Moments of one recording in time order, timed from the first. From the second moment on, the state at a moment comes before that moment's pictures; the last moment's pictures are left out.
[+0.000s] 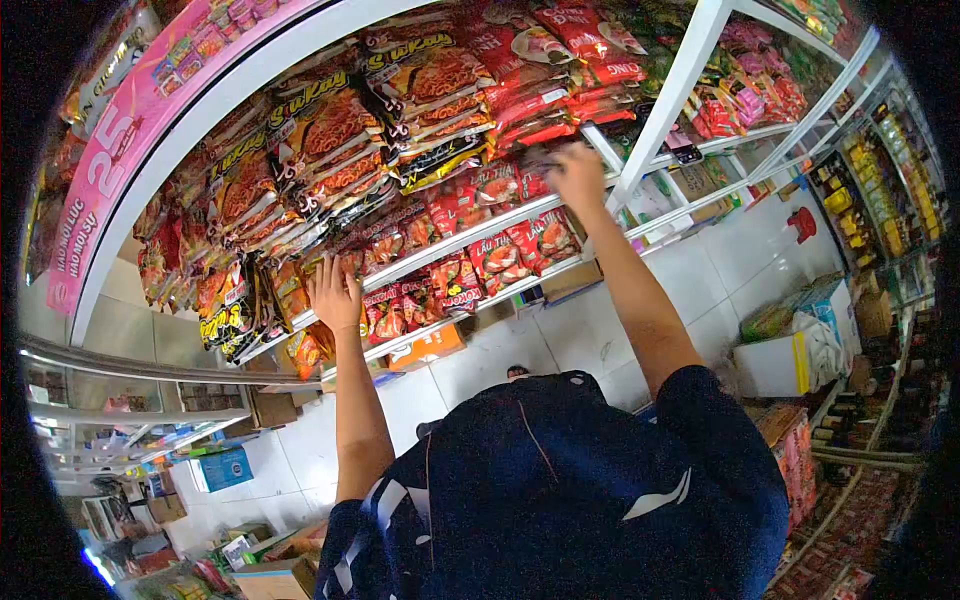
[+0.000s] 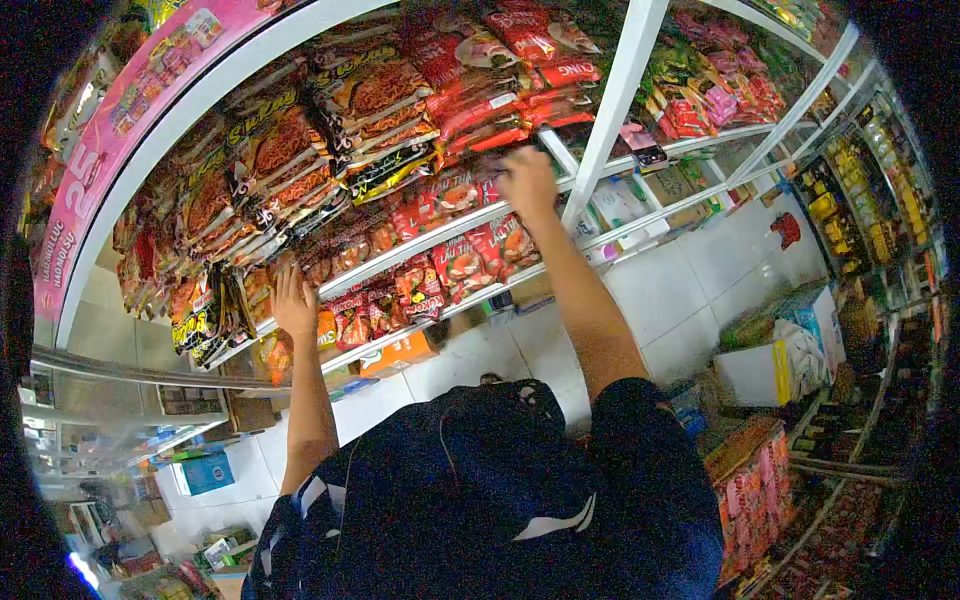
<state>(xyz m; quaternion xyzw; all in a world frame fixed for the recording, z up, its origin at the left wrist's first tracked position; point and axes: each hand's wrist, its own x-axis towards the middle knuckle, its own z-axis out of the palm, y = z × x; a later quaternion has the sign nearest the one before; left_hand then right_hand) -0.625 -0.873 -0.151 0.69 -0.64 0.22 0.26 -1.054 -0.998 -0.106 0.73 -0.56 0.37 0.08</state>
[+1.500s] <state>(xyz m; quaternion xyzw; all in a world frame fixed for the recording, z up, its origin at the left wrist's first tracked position) -0.633 -0.871 -0.145 0.68 -0.63 0.23 0.29 -0.886 -0.944 -0.111 0.82 -0.43 0.37 0.00</state>
